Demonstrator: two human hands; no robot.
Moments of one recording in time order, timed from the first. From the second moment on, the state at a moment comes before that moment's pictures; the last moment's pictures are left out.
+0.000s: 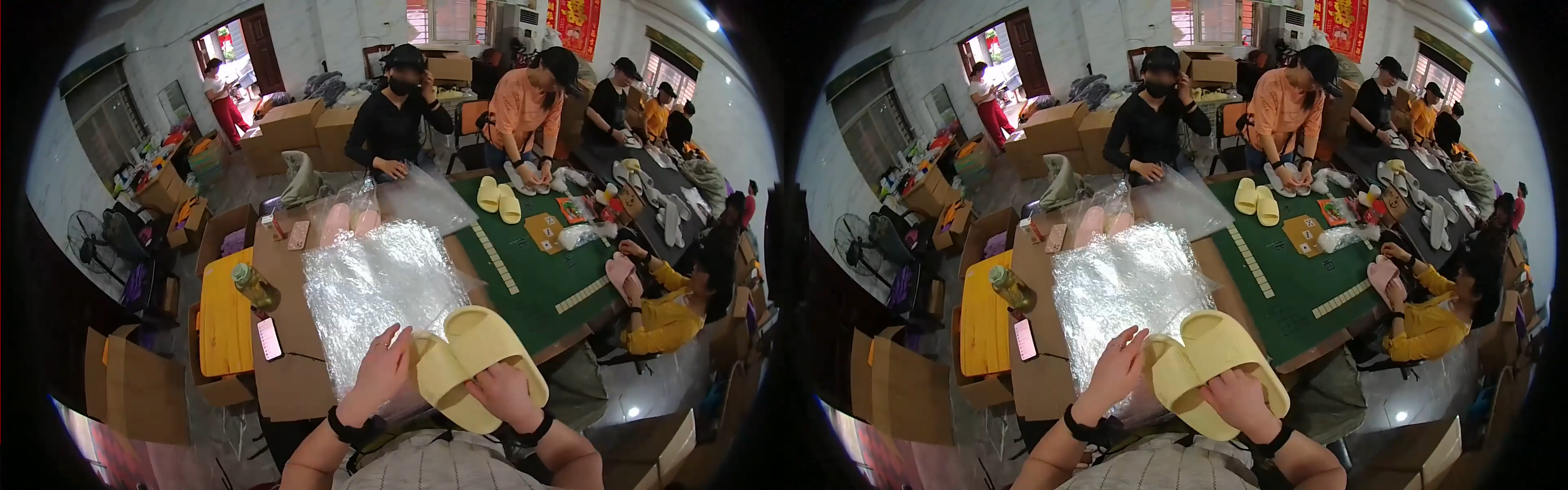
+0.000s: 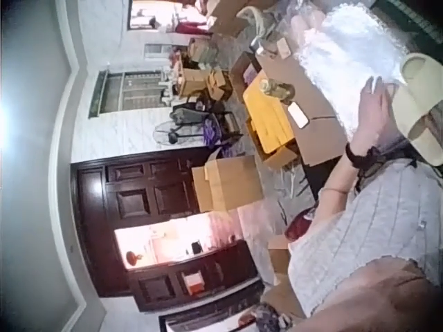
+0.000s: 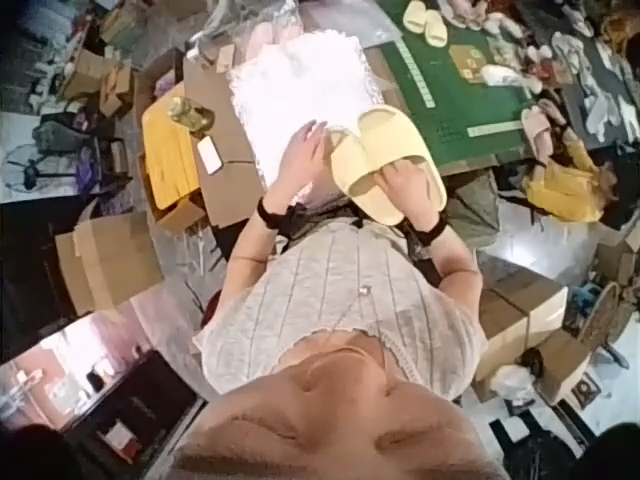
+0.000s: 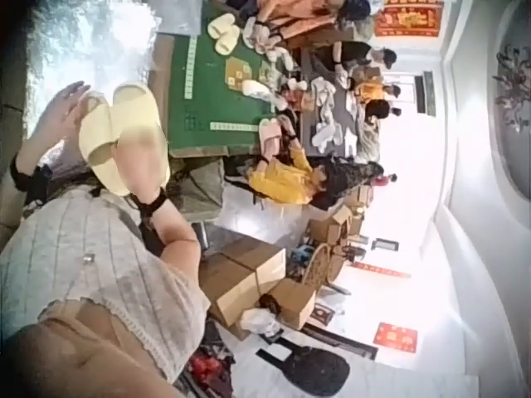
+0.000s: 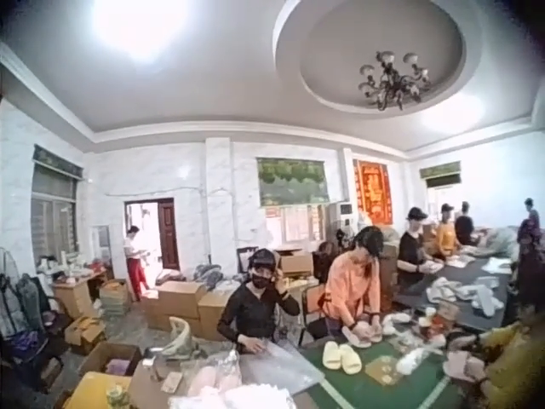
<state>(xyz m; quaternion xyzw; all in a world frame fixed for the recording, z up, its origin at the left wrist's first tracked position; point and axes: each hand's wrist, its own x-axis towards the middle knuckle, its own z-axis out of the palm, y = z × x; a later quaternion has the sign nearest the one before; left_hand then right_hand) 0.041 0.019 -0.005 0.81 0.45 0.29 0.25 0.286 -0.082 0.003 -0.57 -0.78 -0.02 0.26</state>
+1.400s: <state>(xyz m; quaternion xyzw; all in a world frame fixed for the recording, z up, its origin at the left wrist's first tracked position) -0.030 -0.018 0.025 0.78 0.39 0.37 0.34 0.230 -0.047 0.010 -0.45 -0.70 0.54 0.14</state>
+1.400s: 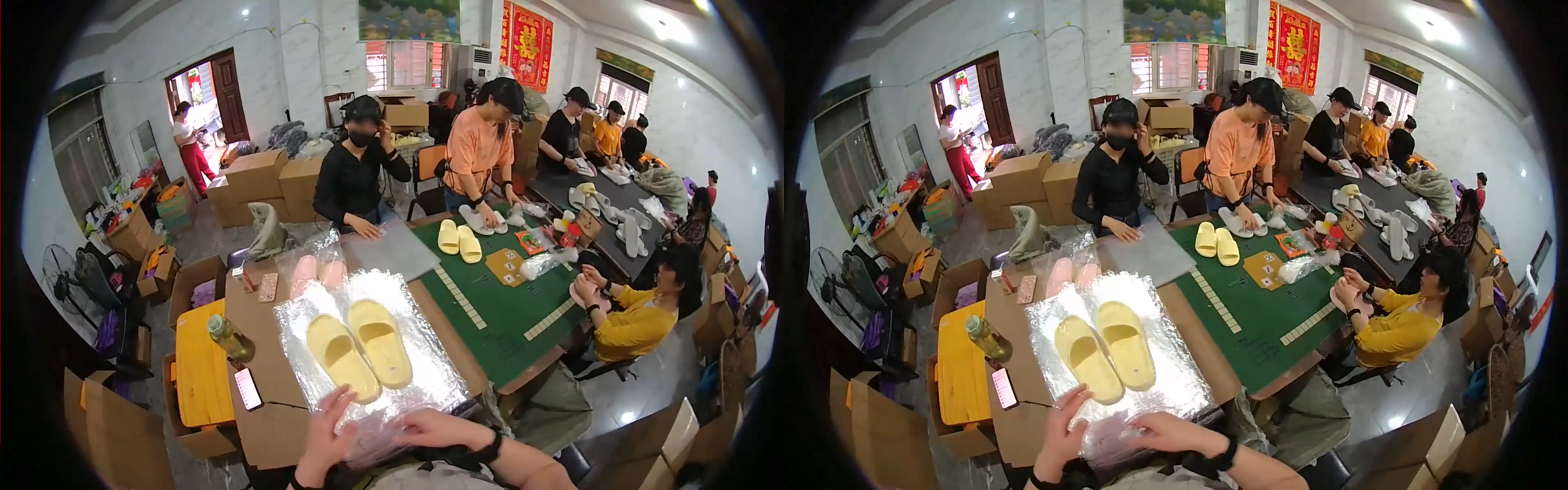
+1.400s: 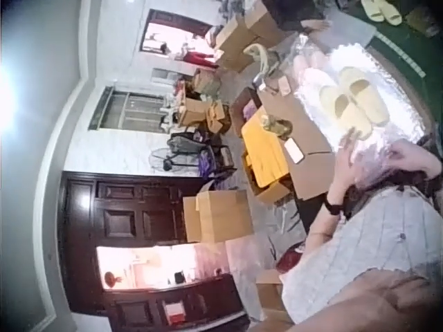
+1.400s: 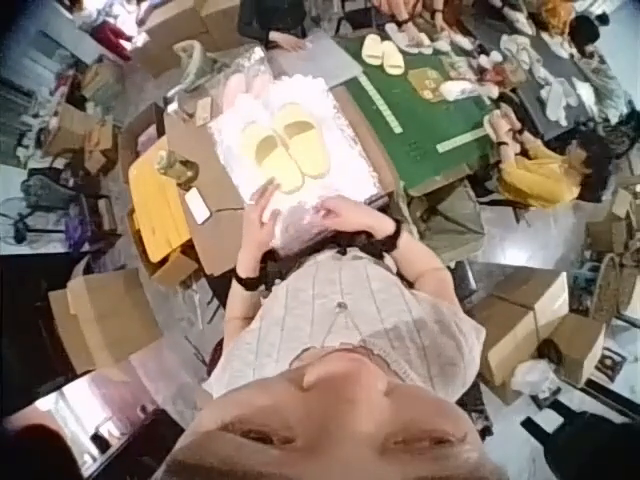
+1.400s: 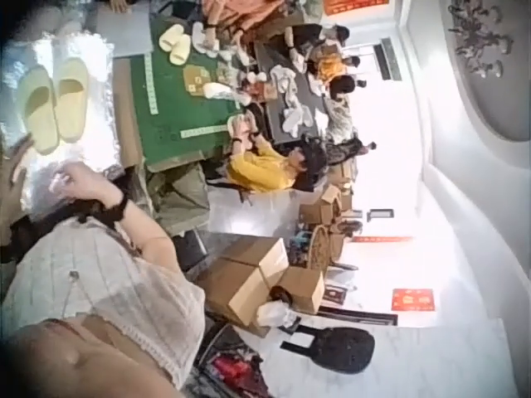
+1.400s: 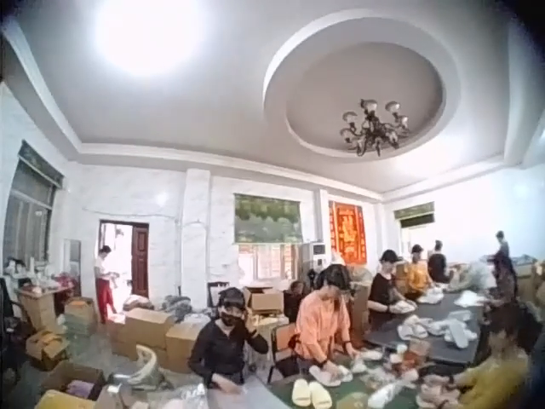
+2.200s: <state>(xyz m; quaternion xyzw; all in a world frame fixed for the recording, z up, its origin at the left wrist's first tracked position) -0.034 0.052 -0.075 0.85 0.48 0.16 0.16 0.257 0.050 -0.071 -0.50 -0.83 0.11 0.21</state>
